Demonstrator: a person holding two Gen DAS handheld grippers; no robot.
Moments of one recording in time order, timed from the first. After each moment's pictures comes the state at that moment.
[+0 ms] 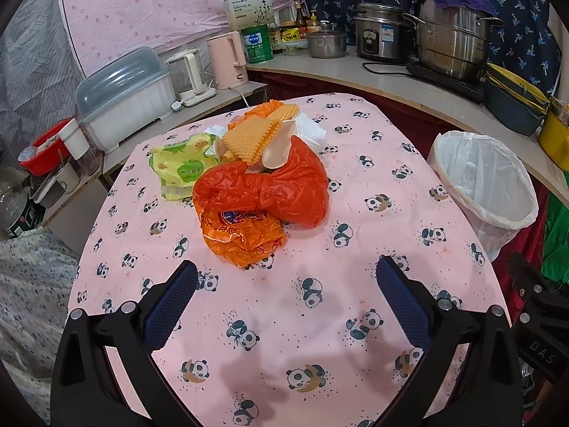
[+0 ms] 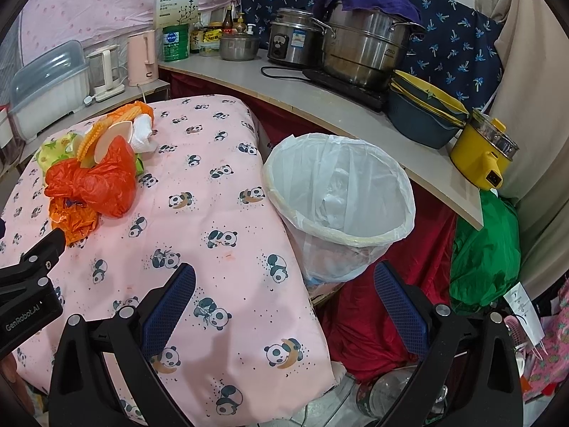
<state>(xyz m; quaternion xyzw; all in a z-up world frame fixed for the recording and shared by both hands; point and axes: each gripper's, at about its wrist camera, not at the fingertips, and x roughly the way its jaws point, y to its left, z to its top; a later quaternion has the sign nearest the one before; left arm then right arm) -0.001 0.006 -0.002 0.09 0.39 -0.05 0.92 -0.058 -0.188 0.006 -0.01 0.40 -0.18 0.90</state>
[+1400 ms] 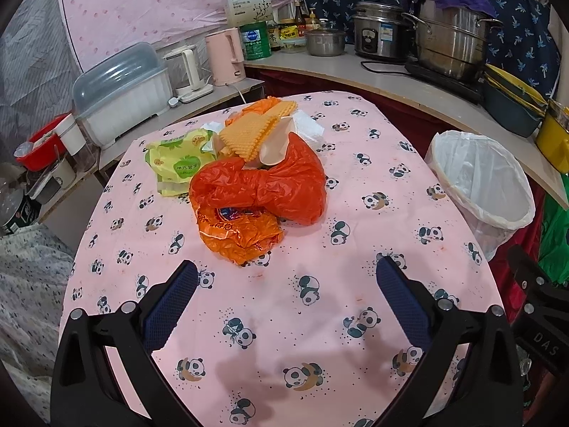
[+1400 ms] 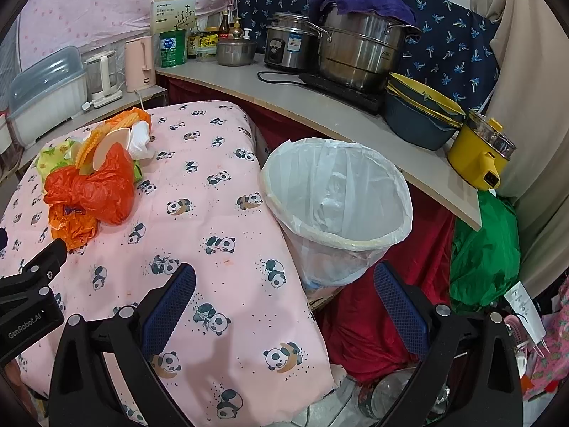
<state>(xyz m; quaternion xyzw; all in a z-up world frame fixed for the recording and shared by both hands) -0.010 -0.015 -0.013 0.09 0.39 -0.04 0.92 -0.058 -0.189 0.008 -0.01 0.40 -0.18 0.90</state>
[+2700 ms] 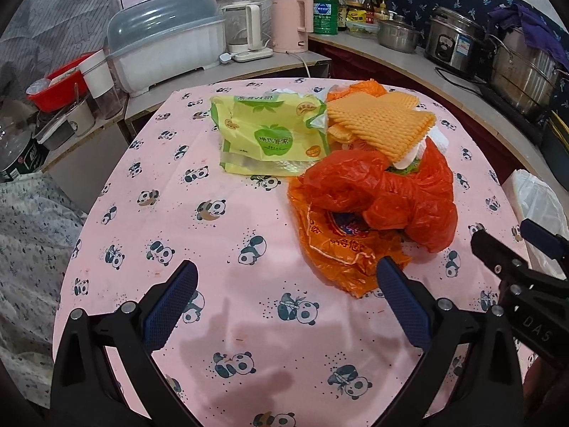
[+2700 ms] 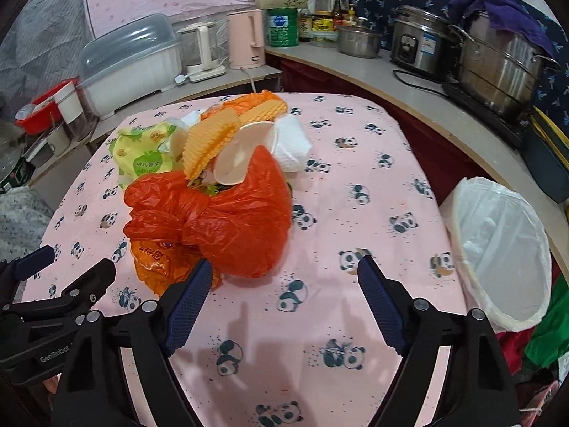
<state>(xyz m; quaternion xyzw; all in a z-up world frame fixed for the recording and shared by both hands) 0.068 0.116 -0.034 -0.01 0.44 0.01 0.90 0.074 -0.071 -0.023 -0.01 0.43 0.02 0.90</state>
